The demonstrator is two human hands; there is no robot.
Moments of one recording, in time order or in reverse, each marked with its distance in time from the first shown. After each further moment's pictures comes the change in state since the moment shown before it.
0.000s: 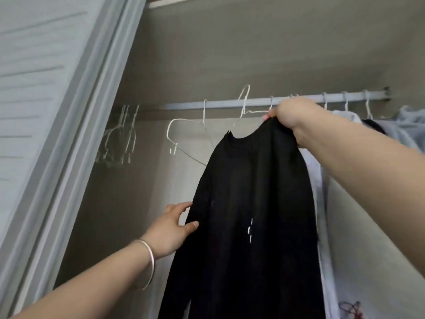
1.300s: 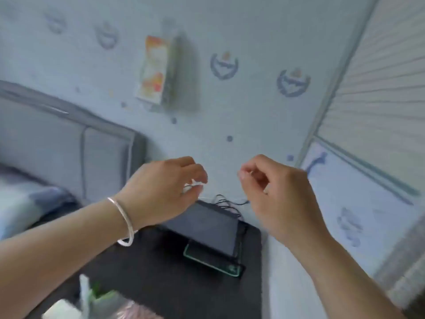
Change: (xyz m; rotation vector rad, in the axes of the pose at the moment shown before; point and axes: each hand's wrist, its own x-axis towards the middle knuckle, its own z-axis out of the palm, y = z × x) left_hand -0.501 0.117 -0.213 1.410 0.373 -0.775; right_hand -0.438 -0.038 0.207 0.684 -1.009 -0.883
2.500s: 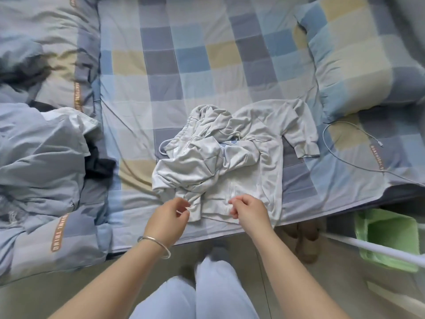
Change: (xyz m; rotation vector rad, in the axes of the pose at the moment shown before) left_hand -0.752 -0.556 -0.045 -0.246 -0.225 -2.073; right_hand -0.207 -0.582 0.831 0.527 -1.588 0.566
